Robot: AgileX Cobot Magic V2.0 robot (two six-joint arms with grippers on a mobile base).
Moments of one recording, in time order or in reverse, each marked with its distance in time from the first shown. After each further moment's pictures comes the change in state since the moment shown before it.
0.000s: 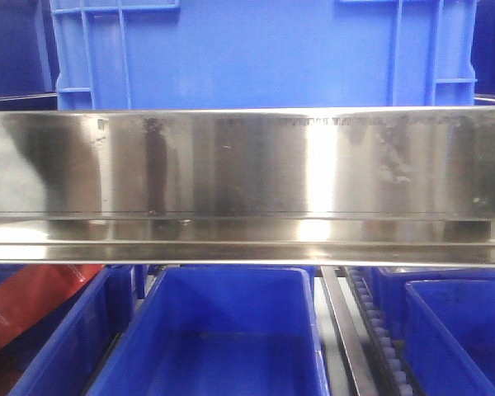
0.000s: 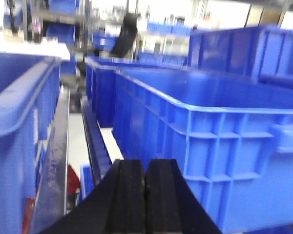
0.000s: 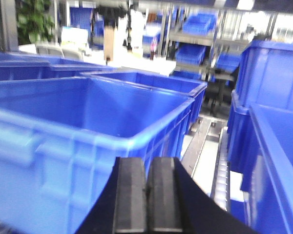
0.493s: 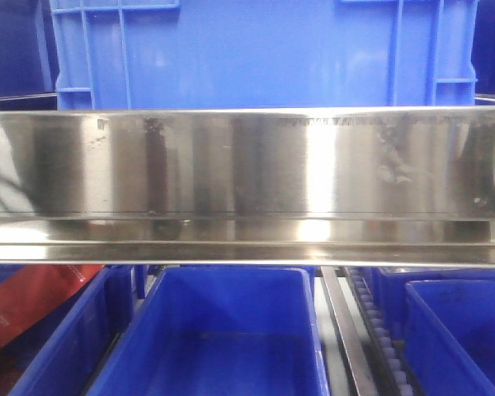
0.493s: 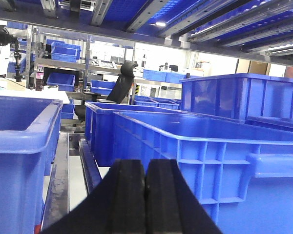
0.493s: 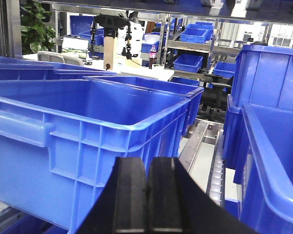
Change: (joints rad) left arm 0.000 -0.174 0.037 -0.004 -0.017 0.000; right arm 0.000 -0.097 0.006 0.000 0.076 0.000
